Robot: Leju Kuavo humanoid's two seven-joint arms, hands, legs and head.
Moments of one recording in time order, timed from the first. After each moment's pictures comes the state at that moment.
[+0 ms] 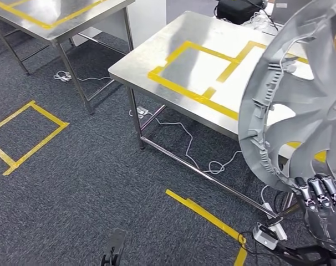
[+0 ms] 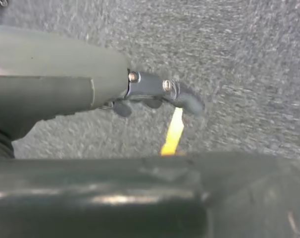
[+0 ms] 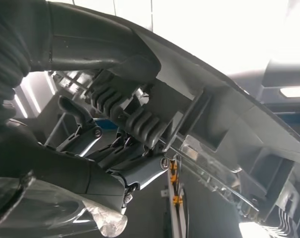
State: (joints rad) left arm -0.14 -0.22 0.57 -0.24 -0.73 0.26 -0.31; right arm 0.07 -0.31 0.06 -1.92 1.50 -0.69 -0.13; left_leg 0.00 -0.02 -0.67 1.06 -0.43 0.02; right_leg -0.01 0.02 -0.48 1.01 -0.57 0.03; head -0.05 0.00
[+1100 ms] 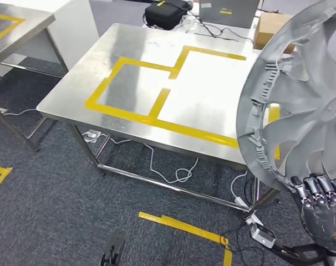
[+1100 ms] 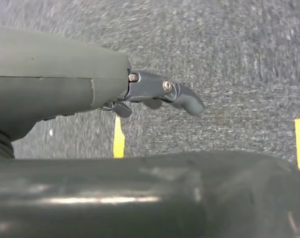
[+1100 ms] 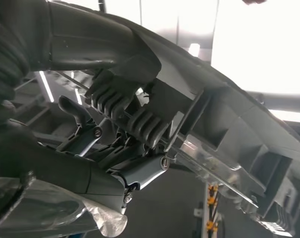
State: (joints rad) left arm -0.14 -0.21 0.57 -0.24 -0.74 0.26 -0.31; right arm 0.06 -0.32 0.08 -1.89 1.50 -0.69 -0.11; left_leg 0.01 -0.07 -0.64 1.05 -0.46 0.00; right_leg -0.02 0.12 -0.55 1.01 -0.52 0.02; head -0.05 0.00
